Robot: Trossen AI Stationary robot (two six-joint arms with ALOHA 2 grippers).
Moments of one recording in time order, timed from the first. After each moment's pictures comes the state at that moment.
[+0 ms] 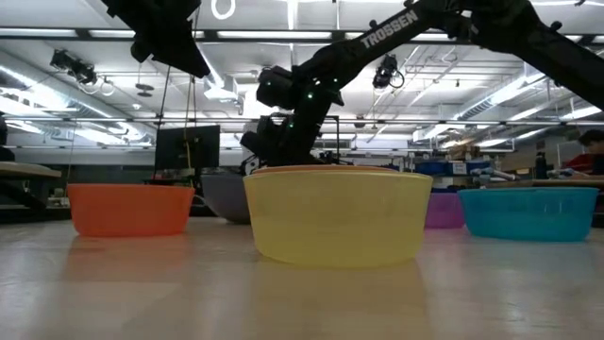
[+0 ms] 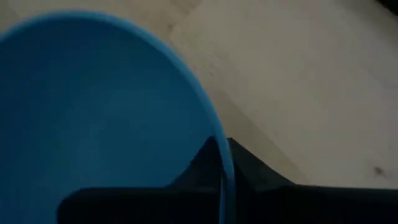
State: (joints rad) left arm 0.02 0.94 0.88 -0.59 -0.65 -0.32; right arm -0.35 2.32 1.95 -0.65 0.07 0.42
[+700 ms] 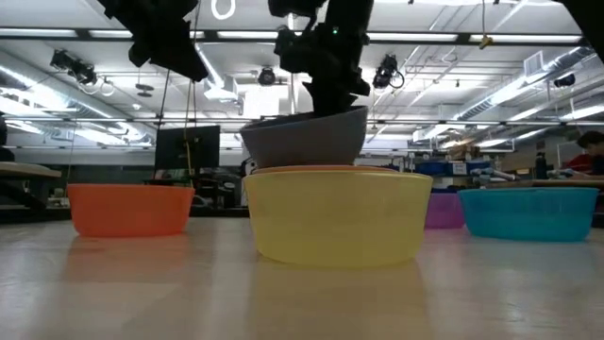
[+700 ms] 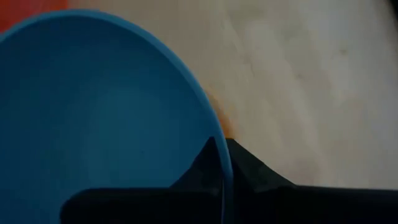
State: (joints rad) left arm 0.02 0.94 0.88 -0.62 -0.60 -0.38; right arm 0.00 2.02 1.83 -1.09 0.30 0.41
